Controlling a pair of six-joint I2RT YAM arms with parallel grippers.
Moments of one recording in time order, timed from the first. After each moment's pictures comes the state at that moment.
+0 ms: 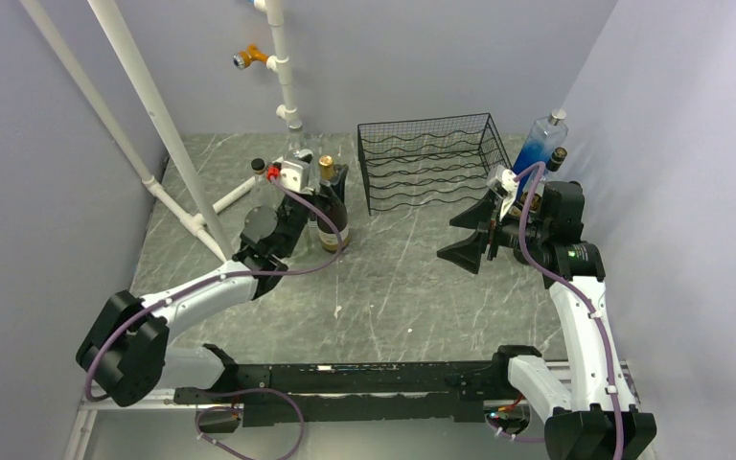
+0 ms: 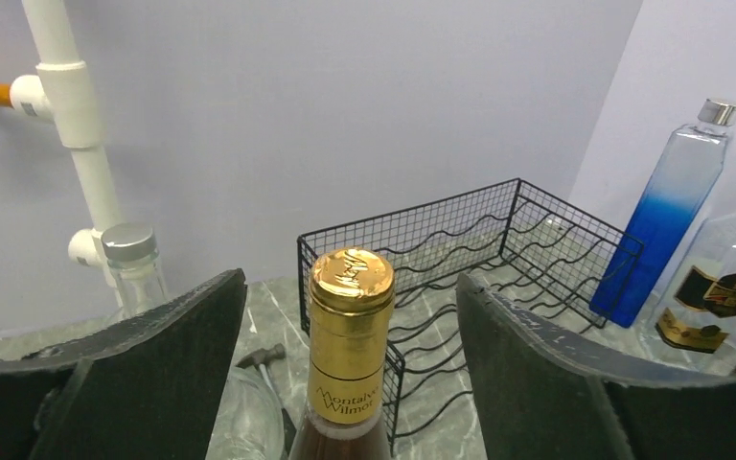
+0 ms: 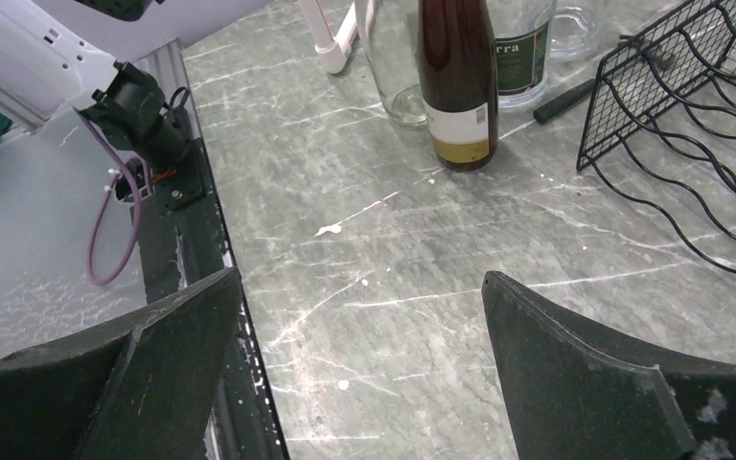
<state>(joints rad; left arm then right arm) -0.66 1.29 0.69 0.97 -0.23 0.00 -0.04 0.91 0.97 -0.60 -1.19 -0.26</state>
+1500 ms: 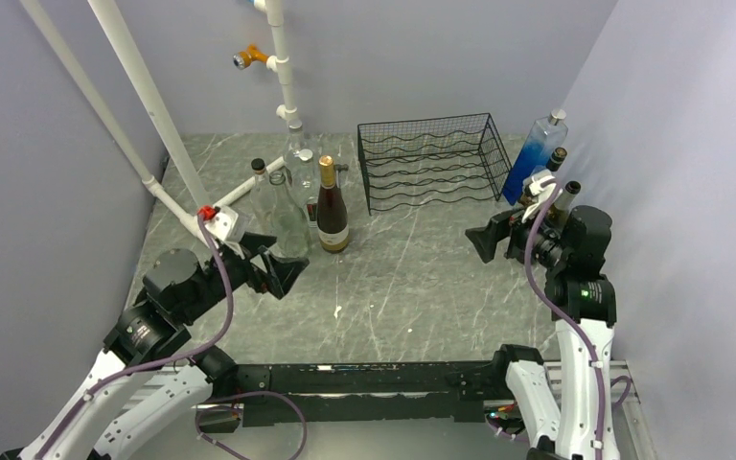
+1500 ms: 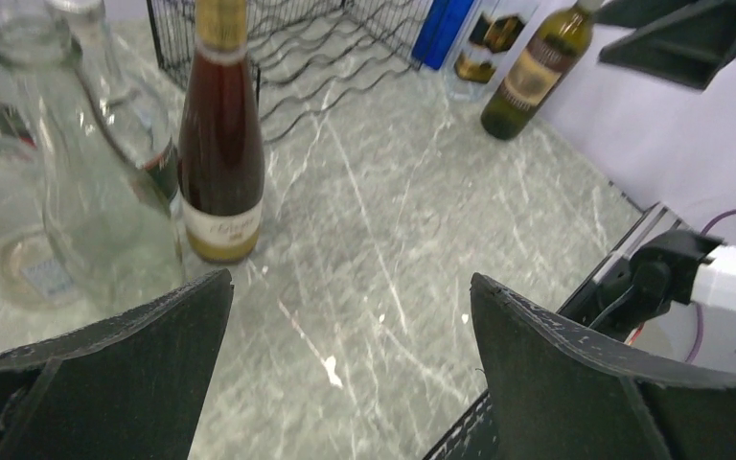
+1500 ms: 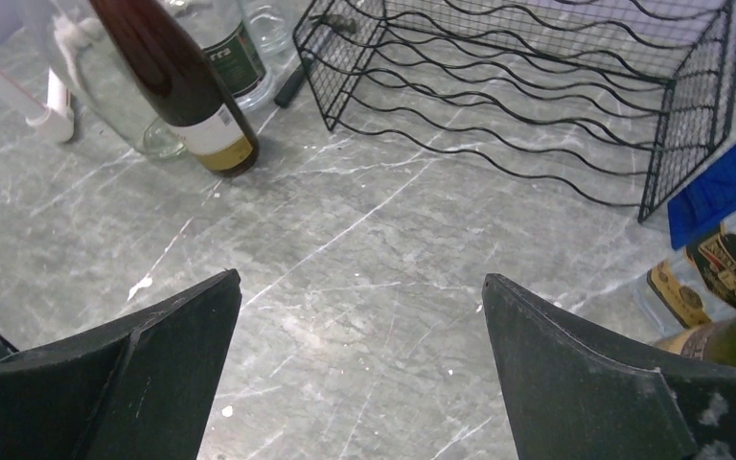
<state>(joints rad) -0.66 0.52 0.86 -0.42 0.08 -0.29 -0.15 0.70 0.92 -0.57 -0.70 -0.13</state>
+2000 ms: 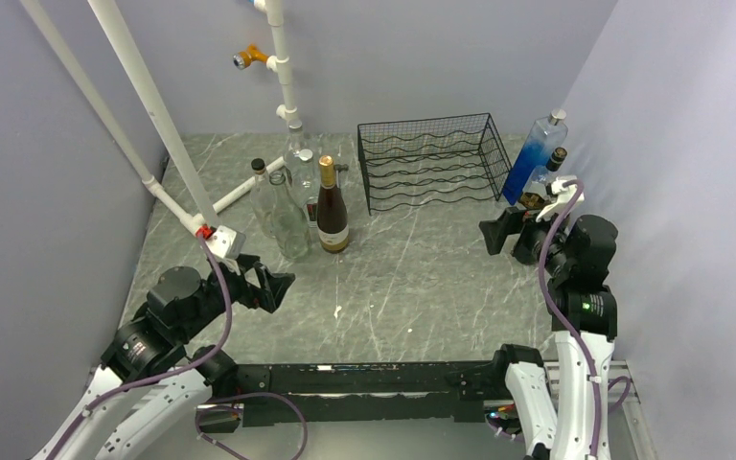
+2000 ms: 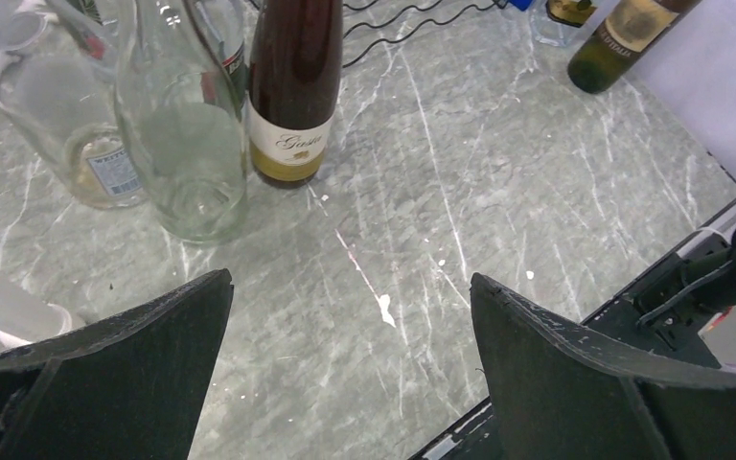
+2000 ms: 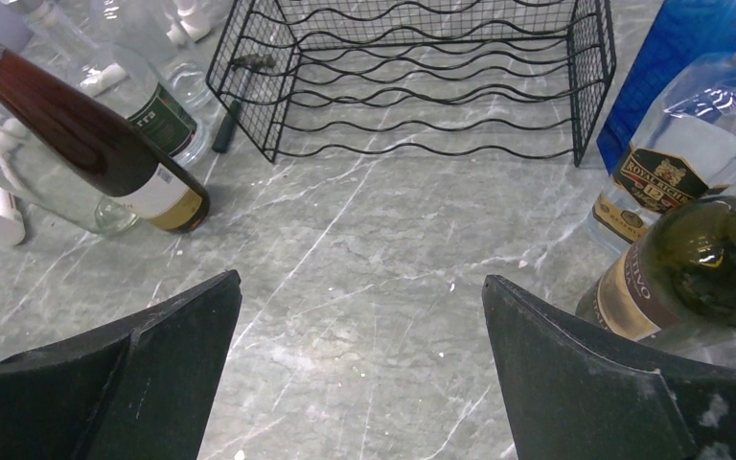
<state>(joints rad) -0.66 0.38 0.75 -0.60 -0.04 -0.28 -0.17 0.64 0.91 -0.57 -0.48 0.06</state>
